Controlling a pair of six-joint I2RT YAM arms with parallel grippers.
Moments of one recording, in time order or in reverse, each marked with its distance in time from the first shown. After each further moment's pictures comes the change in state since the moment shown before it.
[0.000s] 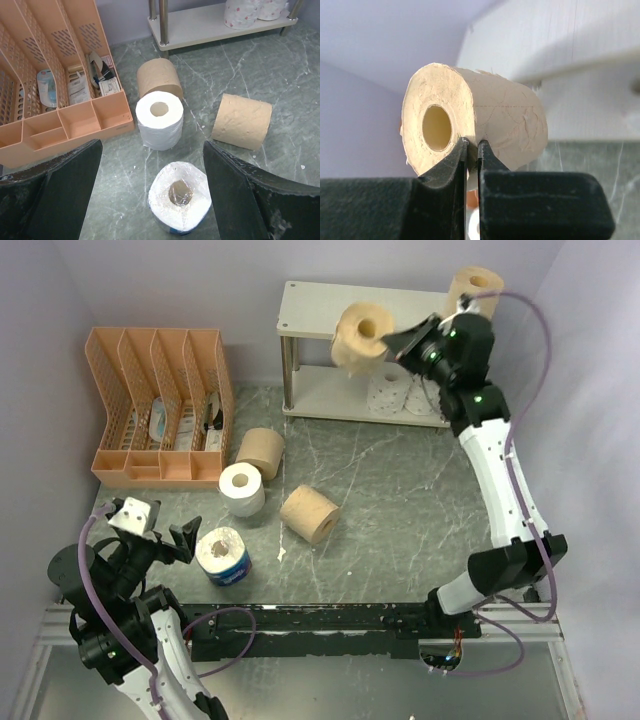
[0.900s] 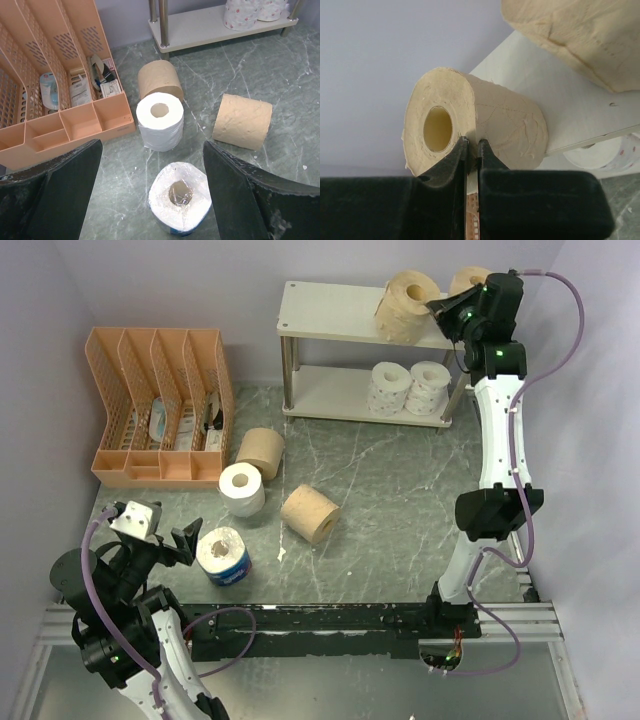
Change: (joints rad) left arm 0.005 -0.022 0.000 0.000 0.002 0.002; right arm -0.247 0.419 0.619 -0.217 0.027 0.138
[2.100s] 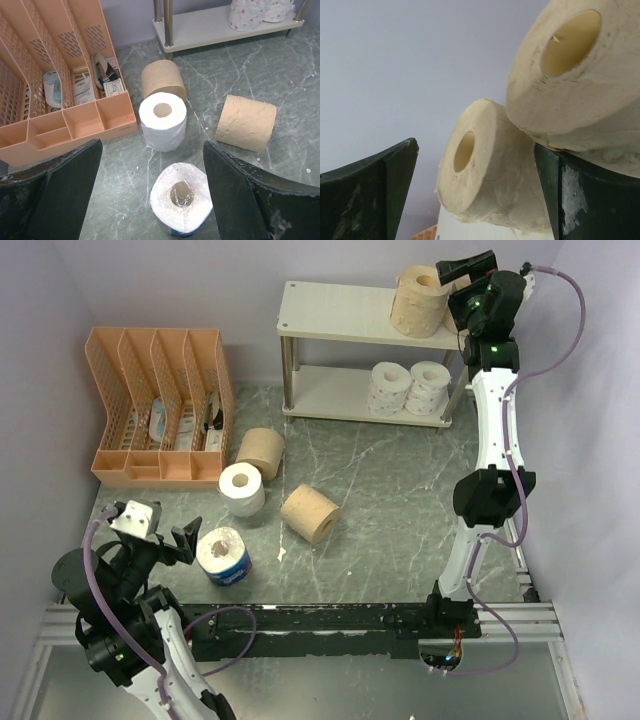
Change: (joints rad) left arm 0.042 -0.006 -0.007 0.000 0.018 0.001; right arm -0.051 0.138 0.050 0.281 0.055 0.086
